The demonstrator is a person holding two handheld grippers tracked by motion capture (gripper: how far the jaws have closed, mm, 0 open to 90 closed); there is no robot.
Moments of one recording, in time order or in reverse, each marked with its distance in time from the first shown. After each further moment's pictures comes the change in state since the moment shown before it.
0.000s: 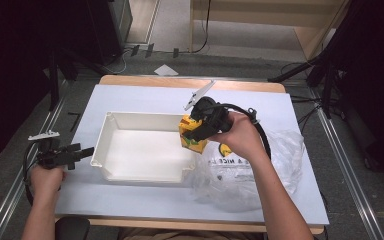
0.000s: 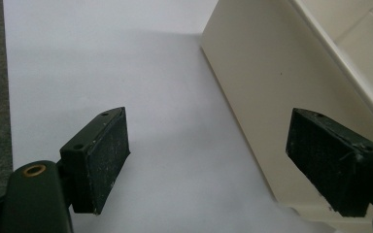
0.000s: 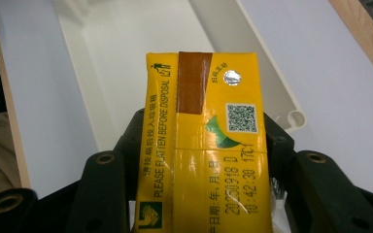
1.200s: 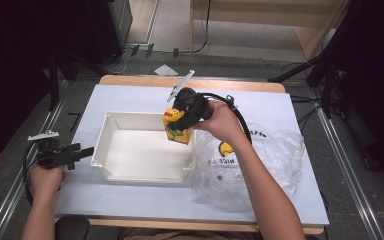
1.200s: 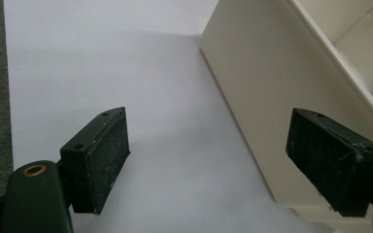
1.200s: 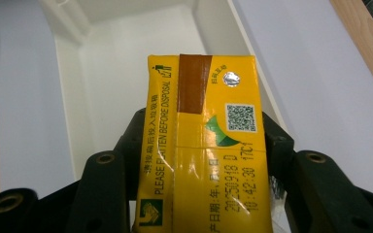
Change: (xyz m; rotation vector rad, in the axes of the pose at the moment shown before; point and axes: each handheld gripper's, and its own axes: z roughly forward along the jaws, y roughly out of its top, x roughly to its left) left arm 0.001 0.000 -0.001 -0.005 -0.004 -0.001; right arm -0.021 0.037 0.042 -0.013 0.073 -0.087
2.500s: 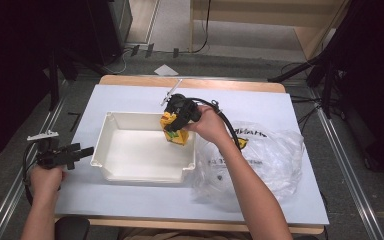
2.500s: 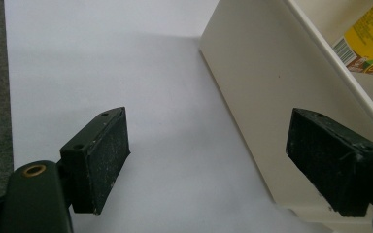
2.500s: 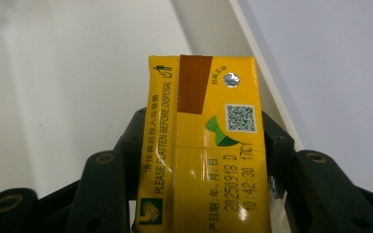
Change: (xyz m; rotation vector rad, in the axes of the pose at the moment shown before) left arm 0.000 0.000 -0.001 -0.004 -0.005 -0.001; right arm -0.025 -0.007 0.069 0.088 -0.026 0.062
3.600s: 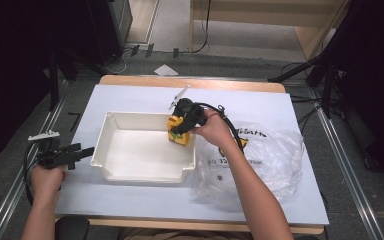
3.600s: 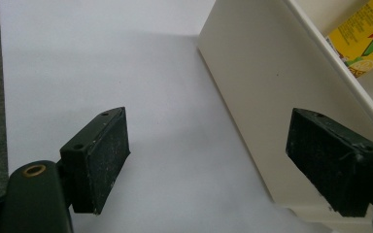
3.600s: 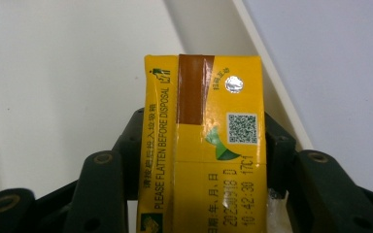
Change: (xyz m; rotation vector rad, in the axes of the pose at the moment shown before) left arm -0.001 0.000 0.001 0.008 -0.003 0.006; right arm -0.011 -0.025 0.011 -0.031 -0.015 -0.001
